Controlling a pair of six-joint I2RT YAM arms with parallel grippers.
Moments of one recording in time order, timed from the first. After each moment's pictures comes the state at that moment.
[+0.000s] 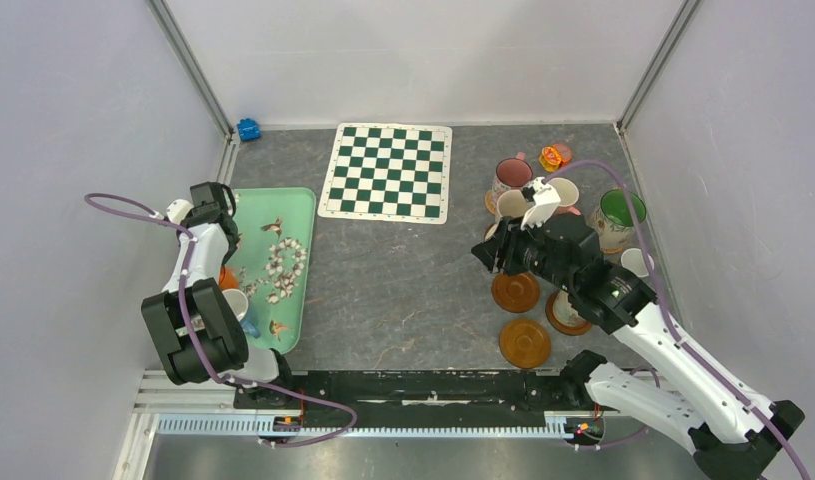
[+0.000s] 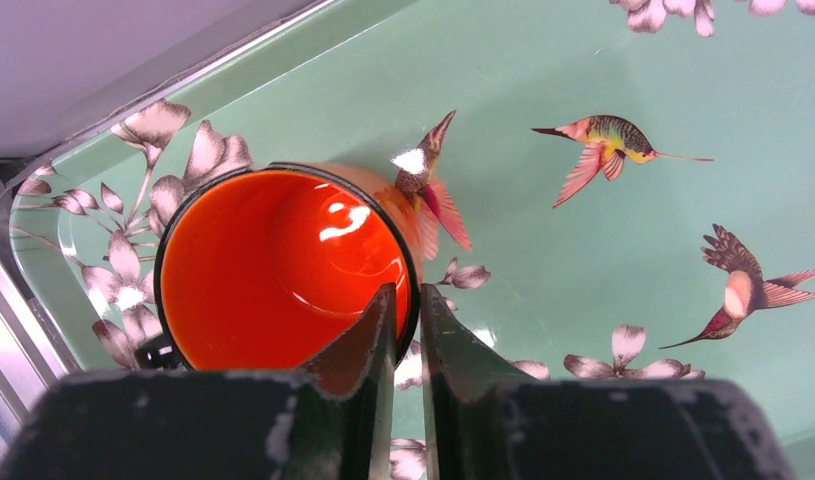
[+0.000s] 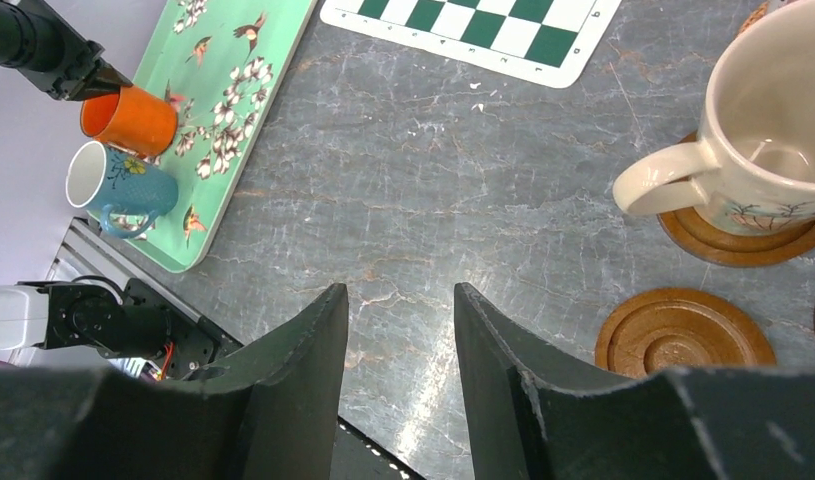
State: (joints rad) left arm 0.35 1.43 0.97 -0.61 -0.52 -0.65; right arm 0.67 0.83 0.90 -0.47 -0.01 0.48
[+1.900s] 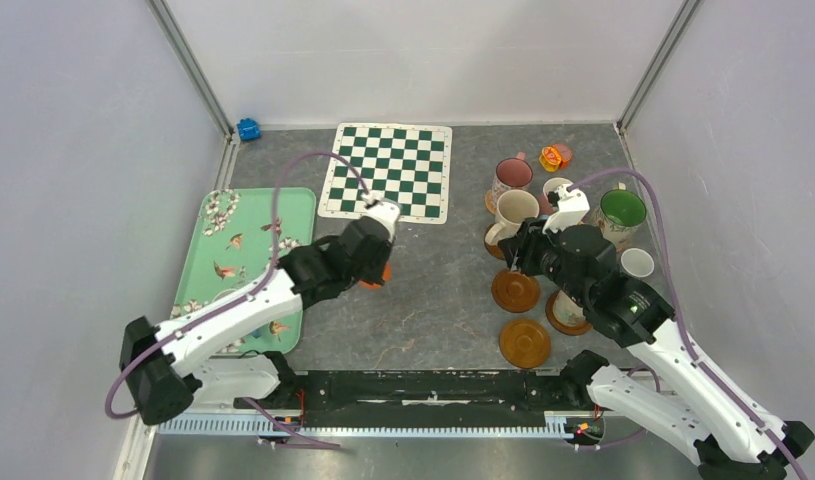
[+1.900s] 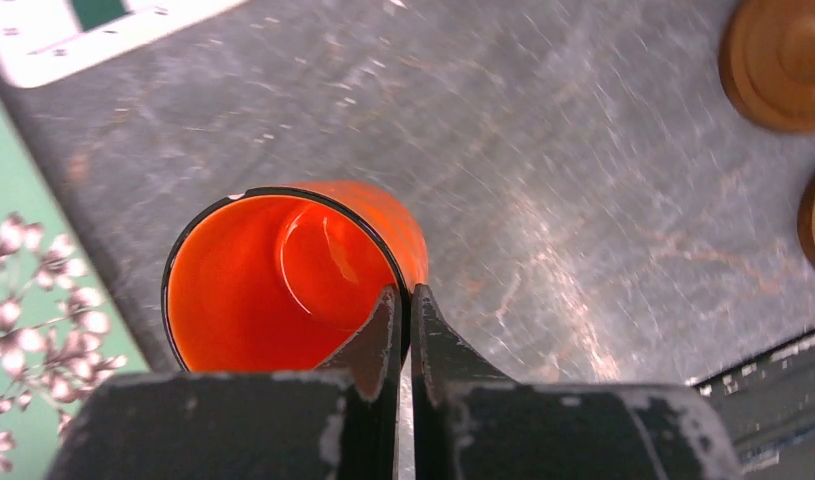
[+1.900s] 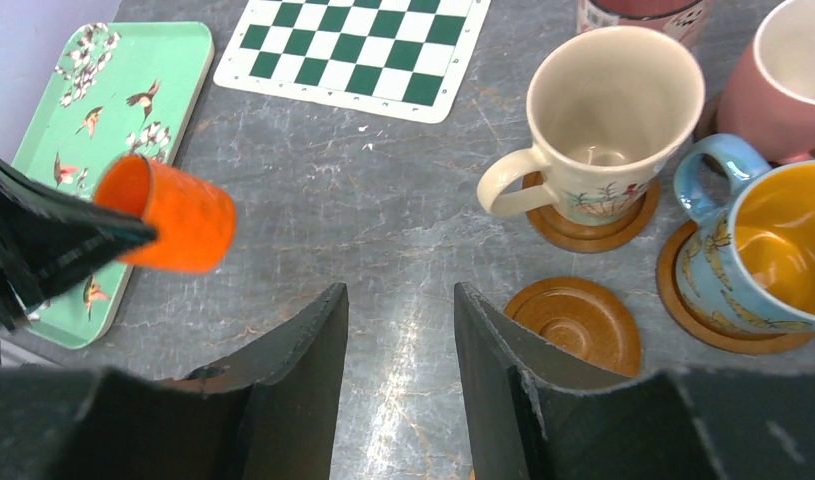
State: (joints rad) left arm -0.85 1.13 0.98 -0.61 -0.34 -0.32; right arm 0.67 0.72 0.88 -0.54 0.23 0.44
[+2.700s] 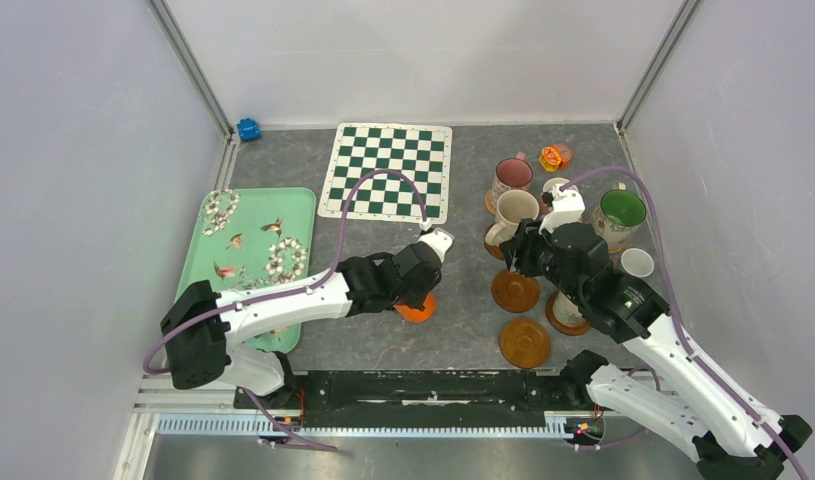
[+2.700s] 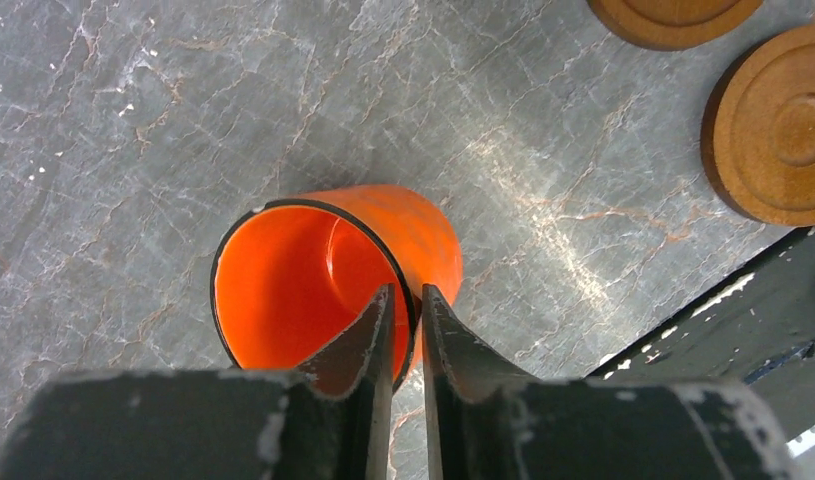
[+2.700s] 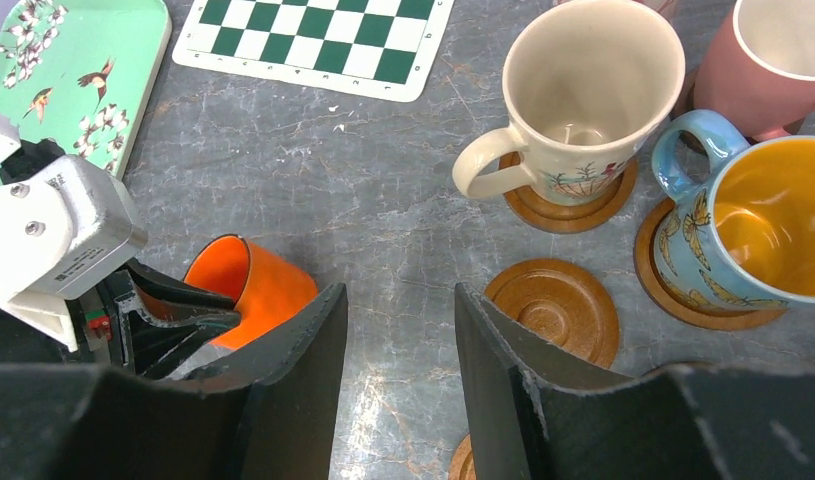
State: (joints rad) left arm -1.10 1.41 1.00 -0.49 -0.28 -0.39; right arm 0.67 0.75 0.88 -0.59 0.27 0.43
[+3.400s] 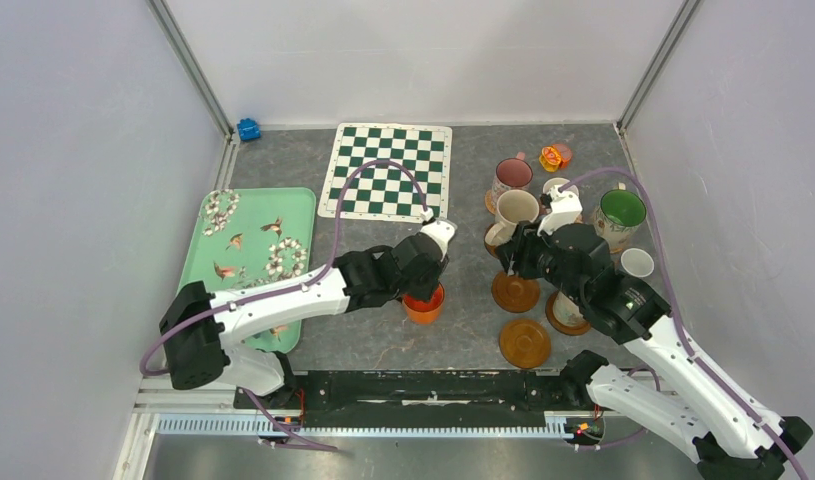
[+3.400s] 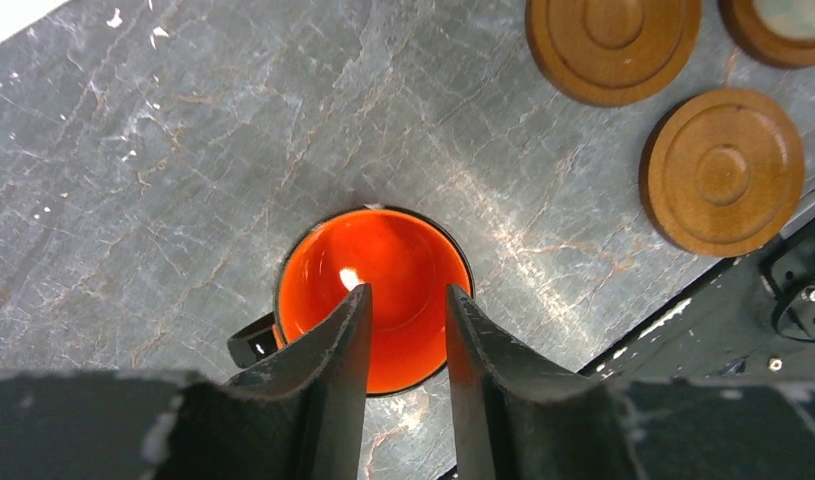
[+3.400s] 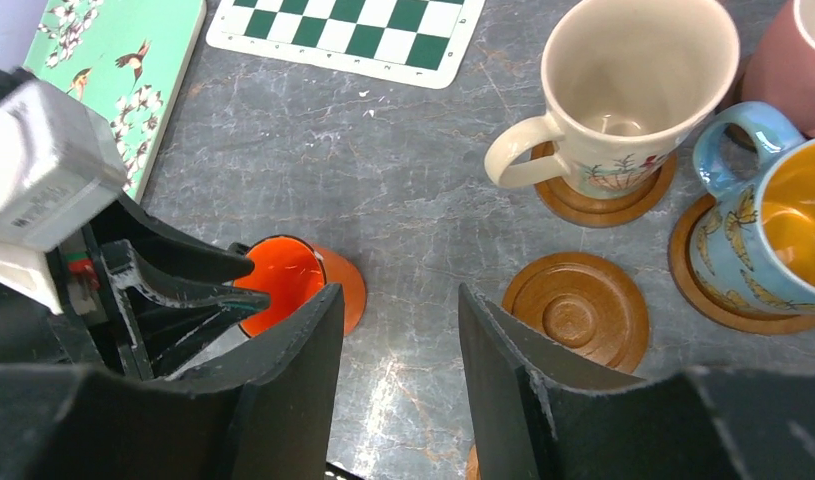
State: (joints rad) left arm -1.10 1.40 1.05 -0.46 -0.27 -0.39; right arm 0.67 0.75 0.88 -0.59 0.21 0.44
